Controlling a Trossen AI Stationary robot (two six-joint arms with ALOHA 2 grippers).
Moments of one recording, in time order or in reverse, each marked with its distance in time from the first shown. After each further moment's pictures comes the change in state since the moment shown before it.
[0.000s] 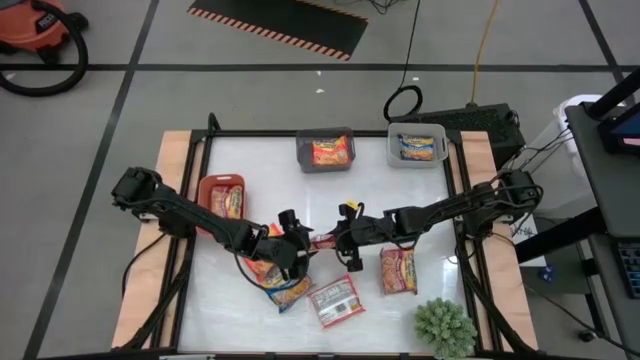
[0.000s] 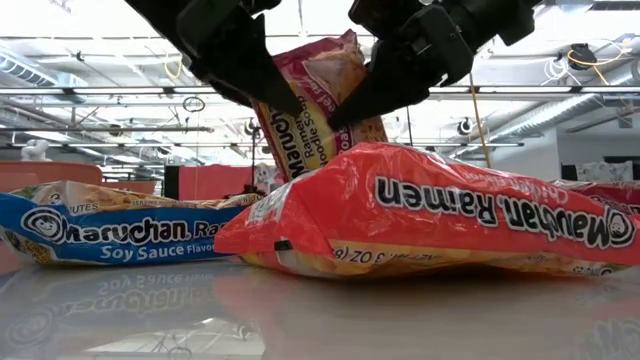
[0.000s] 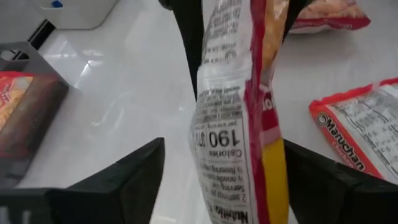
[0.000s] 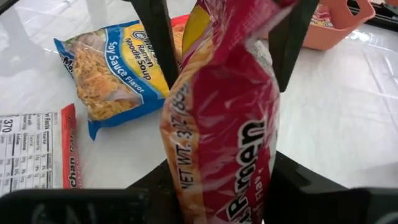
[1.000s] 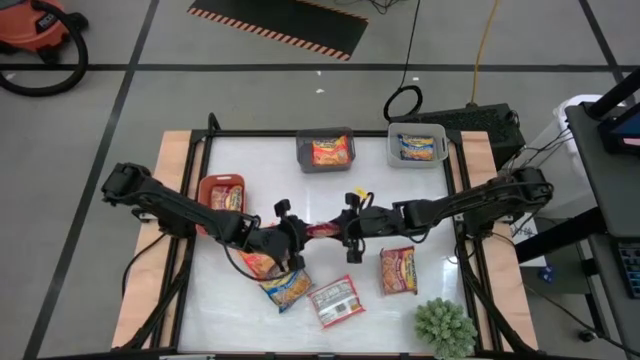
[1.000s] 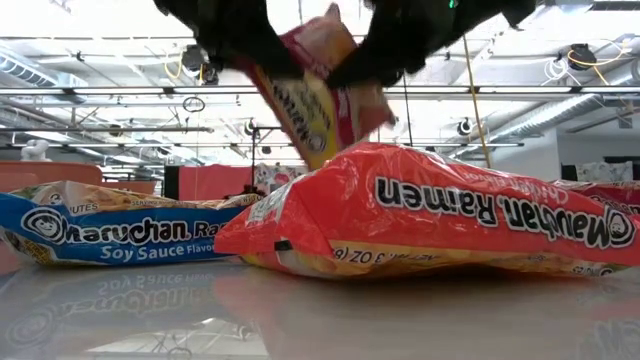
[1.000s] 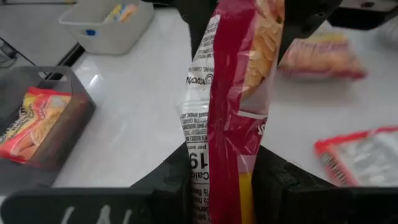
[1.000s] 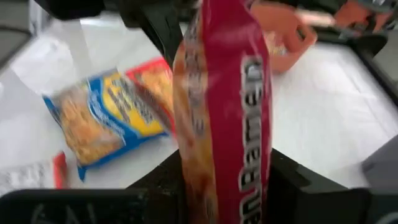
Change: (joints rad) left arm 0.017 -0.102 0.005 -0.054 -0.019 -0.028; right arm -0.023 -0.106 0.000 -0.007 0.057 0.077
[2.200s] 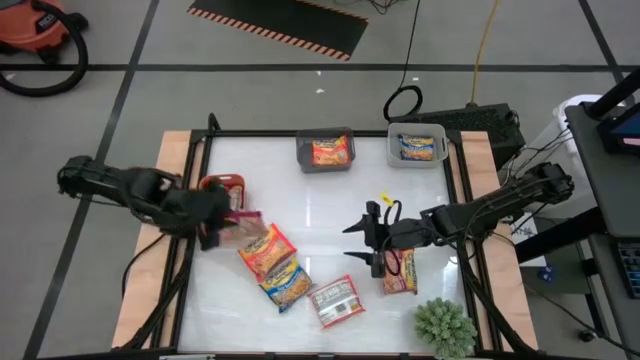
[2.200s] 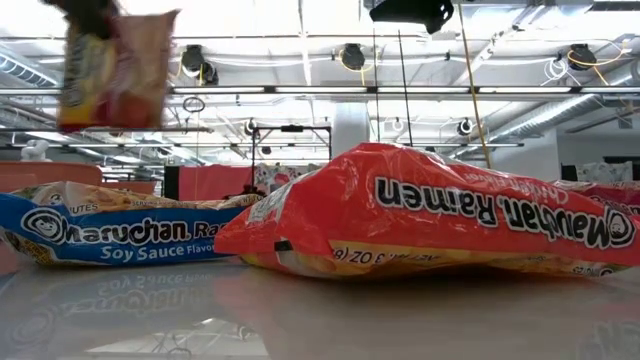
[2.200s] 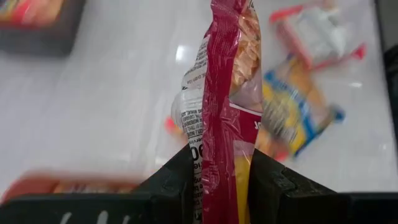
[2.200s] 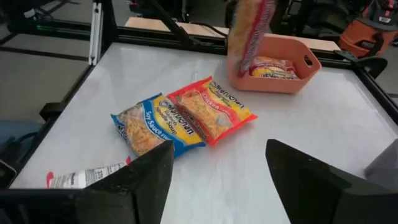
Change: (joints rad) left arm 0.061 -0.661 -0.004 -0.863 0.367 -0.100; right arm 0.175 -0.208 -0.001 -0.150 0.104 0.087
